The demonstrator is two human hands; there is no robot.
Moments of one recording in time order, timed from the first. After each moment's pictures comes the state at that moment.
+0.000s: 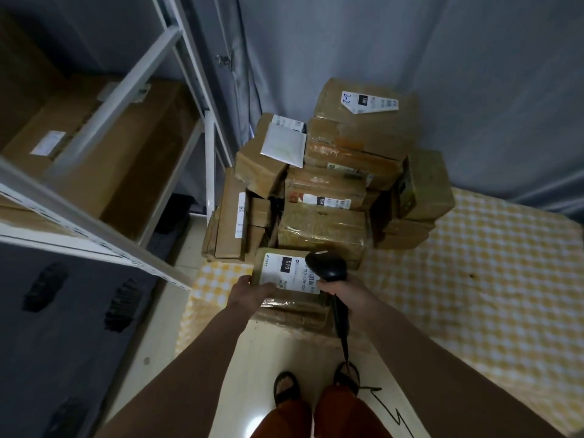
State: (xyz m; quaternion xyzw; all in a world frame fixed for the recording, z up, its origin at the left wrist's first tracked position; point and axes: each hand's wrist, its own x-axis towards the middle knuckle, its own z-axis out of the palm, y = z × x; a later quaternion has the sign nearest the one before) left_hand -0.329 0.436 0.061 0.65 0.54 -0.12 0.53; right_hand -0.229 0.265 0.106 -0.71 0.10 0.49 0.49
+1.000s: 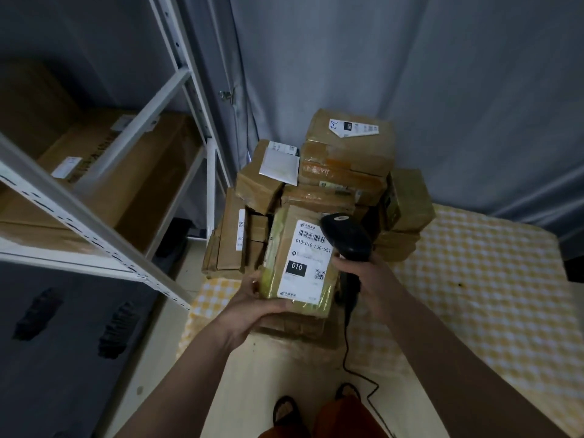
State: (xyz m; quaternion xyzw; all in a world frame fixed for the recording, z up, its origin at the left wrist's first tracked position) left_hand -0.367 0.418 0.127 0.56 0.34 -0.08 0.75; right_hand -0.233 0.242 0.175 -0.64 0.02 0.37 0.67
